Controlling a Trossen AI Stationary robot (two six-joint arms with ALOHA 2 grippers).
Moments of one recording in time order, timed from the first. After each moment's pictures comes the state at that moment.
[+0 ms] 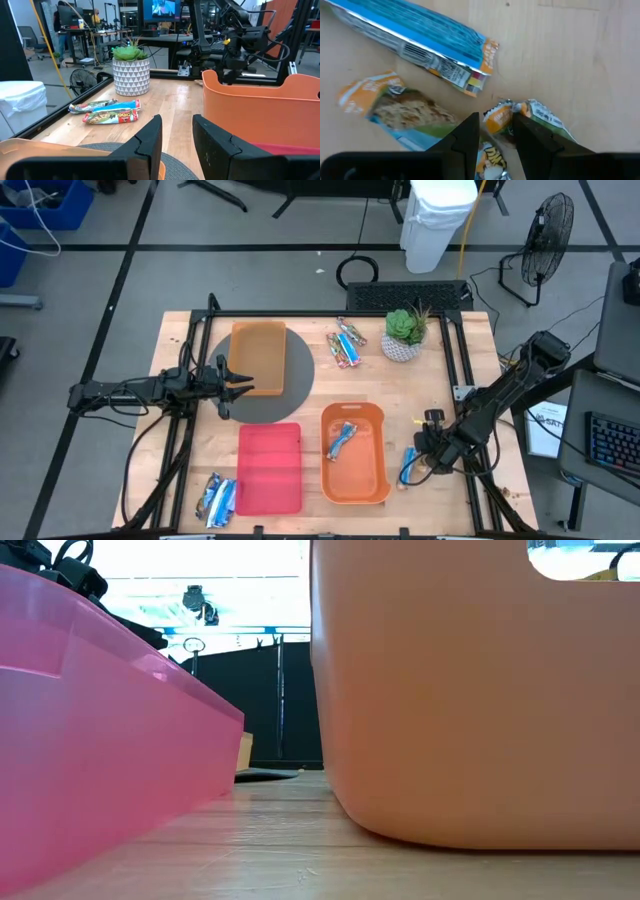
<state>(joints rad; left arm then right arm) 0.04 0.11 0.01 0.09 -0.11 -0.02 0.80 1.24 0.54 -0.78 0.18 0.75</state>
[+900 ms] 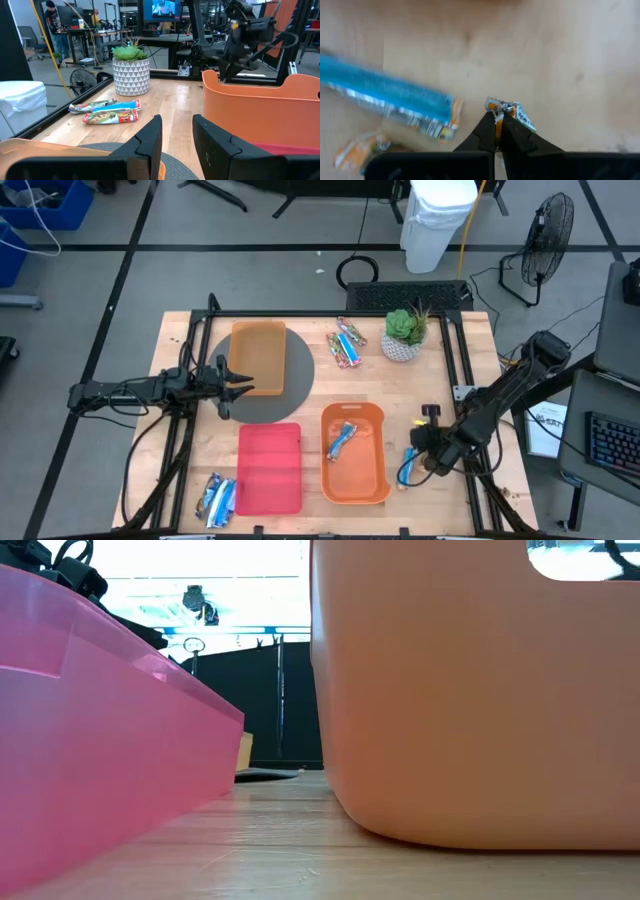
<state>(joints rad) 0.04 0.11 0.01 0.08 -0.11 -0.02 0.80 1.23 0.65 -0.86 0.45 0.73</state>
